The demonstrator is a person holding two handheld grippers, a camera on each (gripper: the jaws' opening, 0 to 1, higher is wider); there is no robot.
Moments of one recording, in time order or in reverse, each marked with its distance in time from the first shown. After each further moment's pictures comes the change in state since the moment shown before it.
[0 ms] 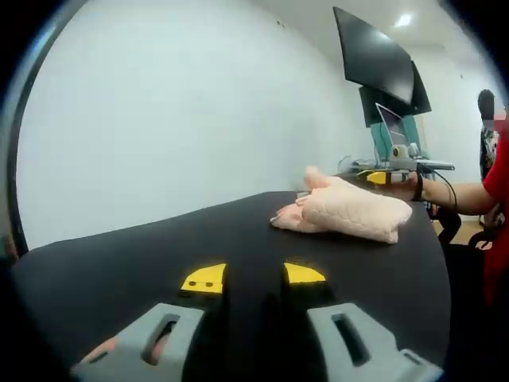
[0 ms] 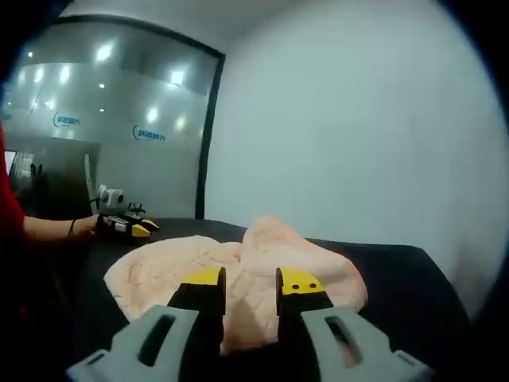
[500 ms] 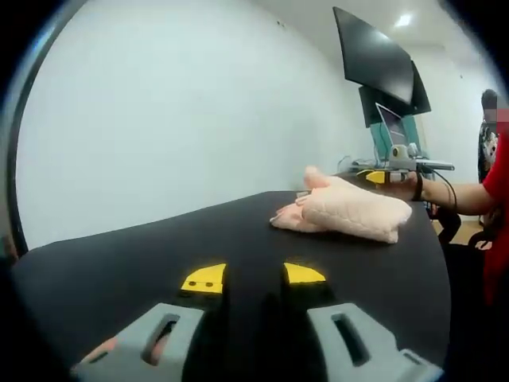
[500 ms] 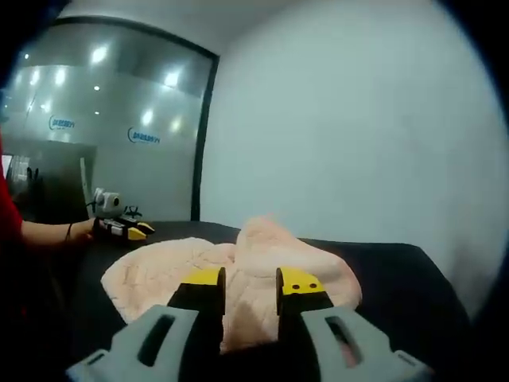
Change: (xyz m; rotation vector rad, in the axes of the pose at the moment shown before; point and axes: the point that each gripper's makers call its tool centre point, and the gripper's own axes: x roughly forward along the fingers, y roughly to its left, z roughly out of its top) left arm 0.001 0.002 -0.001 -0.001 0.002 -0.001; right arm -0.002 -0.006 0.002 0.022 -0.013 -0.017
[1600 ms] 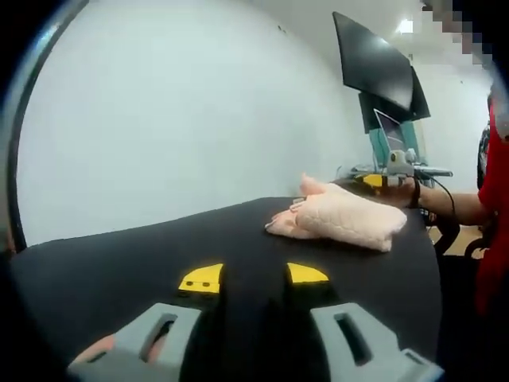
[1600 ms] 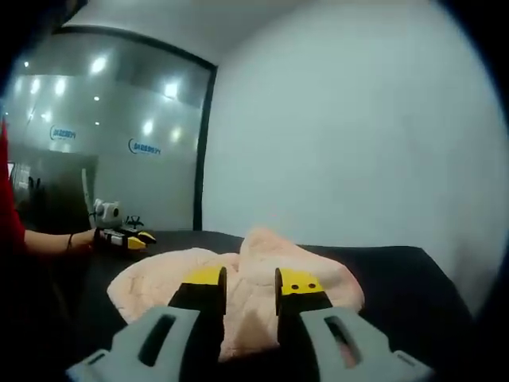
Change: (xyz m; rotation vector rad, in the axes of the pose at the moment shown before) left arm -0.008 -0.010 0.011 -0.030 -0.054 0.011; right arm 0.000 0.000 0.009 0.022 -0.041 0.012
